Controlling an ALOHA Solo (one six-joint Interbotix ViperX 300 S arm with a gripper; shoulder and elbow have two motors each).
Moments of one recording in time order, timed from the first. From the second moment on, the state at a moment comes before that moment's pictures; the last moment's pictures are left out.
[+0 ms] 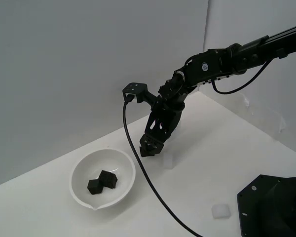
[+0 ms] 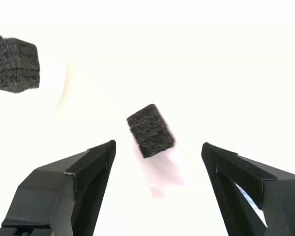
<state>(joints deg) -13.5 92.5 92.2 131.6 131.6 -21.4 35.2 32.9</state>
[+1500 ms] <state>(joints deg) -9.8 95.1 94.7 131.1 131.1 -21.7 38.3 33.0</state>
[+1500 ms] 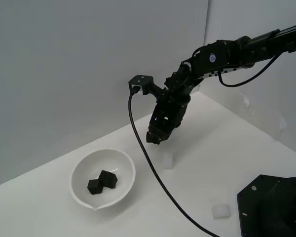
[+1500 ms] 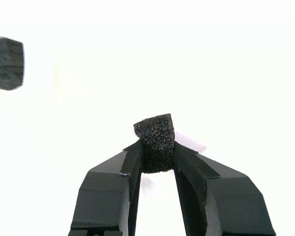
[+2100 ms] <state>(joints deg) -18.8 106.1 105.5 128.8 128.8 -29.1 42.2 30.2</state>
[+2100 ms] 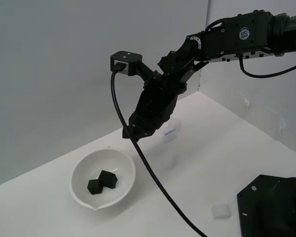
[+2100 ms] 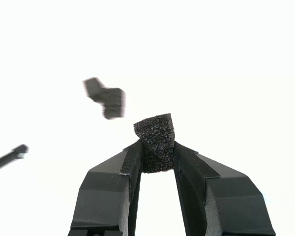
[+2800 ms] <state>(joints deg) -27.2 101.4 101.1 125.7 125.9 -39.8 41.4 30.8</state>
